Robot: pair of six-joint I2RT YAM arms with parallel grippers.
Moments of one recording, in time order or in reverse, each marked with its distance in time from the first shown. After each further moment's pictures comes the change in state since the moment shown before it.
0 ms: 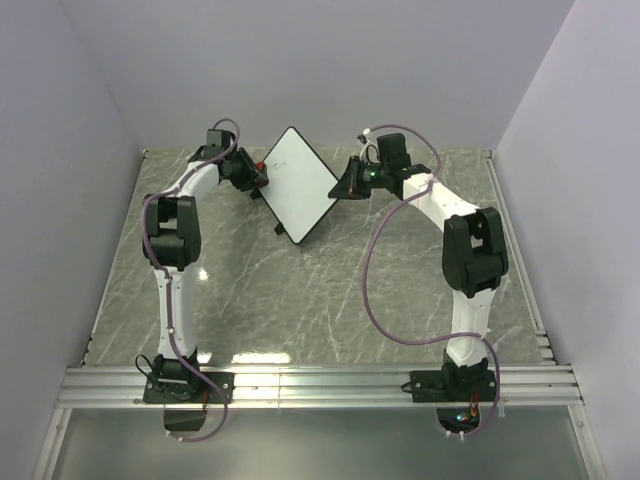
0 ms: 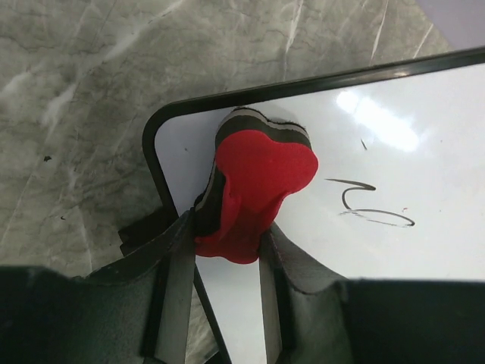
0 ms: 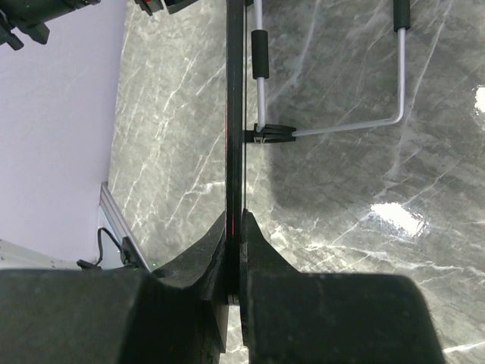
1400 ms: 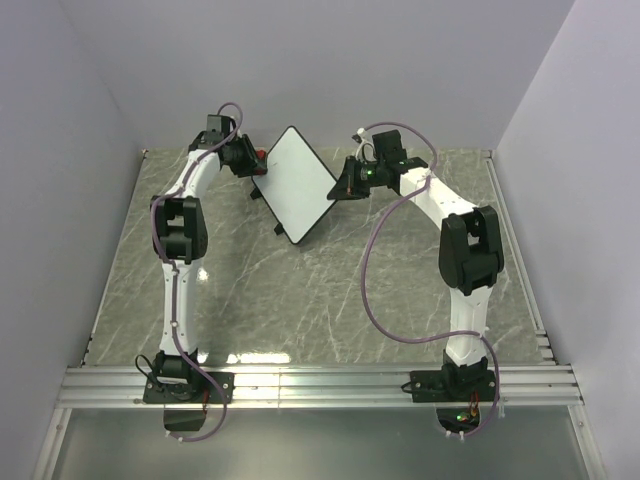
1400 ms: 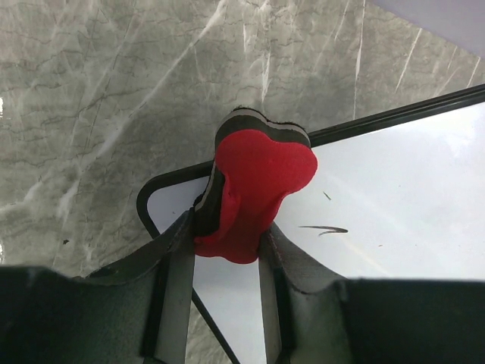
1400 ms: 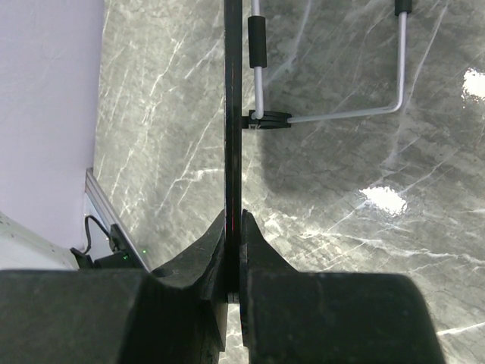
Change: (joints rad) left arm 0.006 0.174 0.367 -0.177 0.022 0.195; right arm 0.015 0.033 0.097 -0.160 0.018 -0.083
